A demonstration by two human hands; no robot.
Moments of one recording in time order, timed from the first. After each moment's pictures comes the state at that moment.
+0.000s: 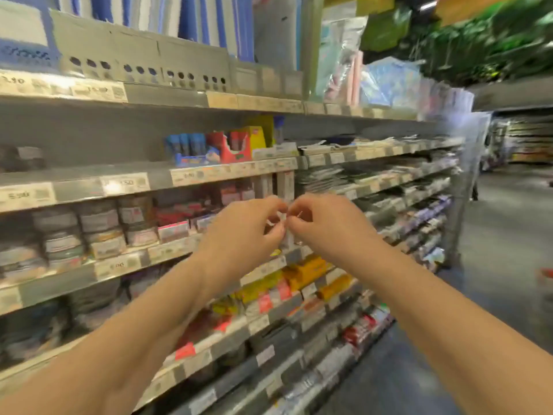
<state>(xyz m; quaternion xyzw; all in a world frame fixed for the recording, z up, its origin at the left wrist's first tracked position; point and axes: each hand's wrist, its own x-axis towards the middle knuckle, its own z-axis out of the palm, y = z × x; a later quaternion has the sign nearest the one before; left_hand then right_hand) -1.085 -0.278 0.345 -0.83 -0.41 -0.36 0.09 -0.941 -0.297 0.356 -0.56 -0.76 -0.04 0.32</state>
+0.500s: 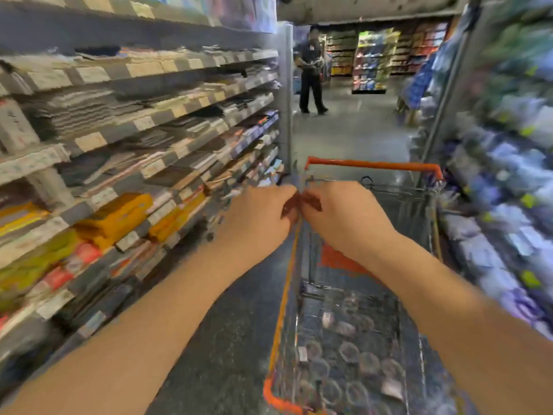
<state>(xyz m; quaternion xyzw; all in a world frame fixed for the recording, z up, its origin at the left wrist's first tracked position) -0.714 -0.403 0.243 -0.94 -0.18 -0.28 -0.08 -0.604 -0.495 0.245 -0.78 -0.57 -0.12 0.23</state>
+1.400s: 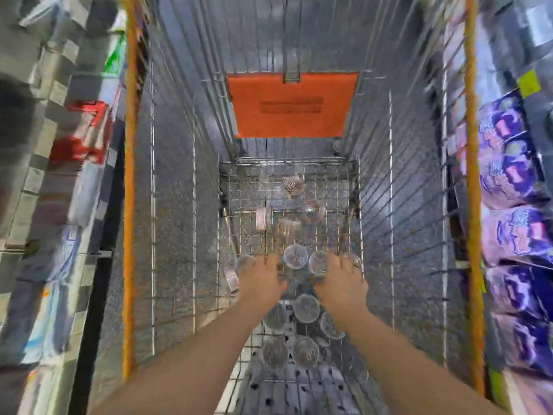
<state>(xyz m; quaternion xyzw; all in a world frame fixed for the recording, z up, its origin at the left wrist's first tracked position) -0.513 -0.411 -0.259 -0.89 -0.29 0.28 -0.20 -0.434 -0.541 -0.223 -0.93 -0.12 0.35 0.05</state>
